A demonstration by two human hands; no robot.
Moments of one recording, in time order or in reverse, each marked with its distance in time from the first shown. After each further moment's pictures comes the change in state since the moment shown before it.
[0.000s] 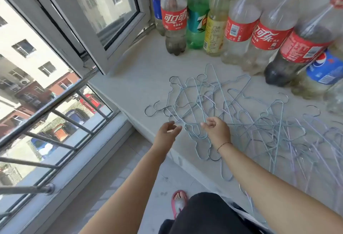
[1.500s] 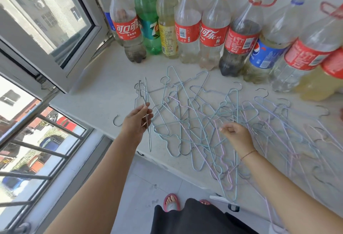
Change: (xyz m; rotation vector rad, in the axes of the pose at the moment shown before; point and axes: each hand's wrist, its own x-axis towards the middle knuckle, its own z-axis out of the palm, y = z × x) left_hand 0.007 0.066 0.025 -0.429 -0.049 0.008; right_hand -0.036 0.085 -0.134 0.174 0.203 0.083
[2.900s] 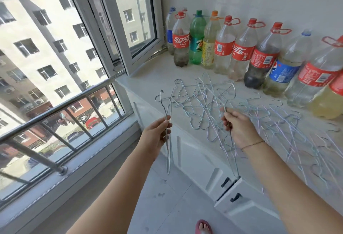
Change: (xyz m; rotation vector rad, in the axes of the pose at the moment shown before) left_hand -0.260 -0.063 -0.061 -0.053 0.032 0.162; right_hand -0.174 -0.069 -0.016 0.541 -0.392 -0.144
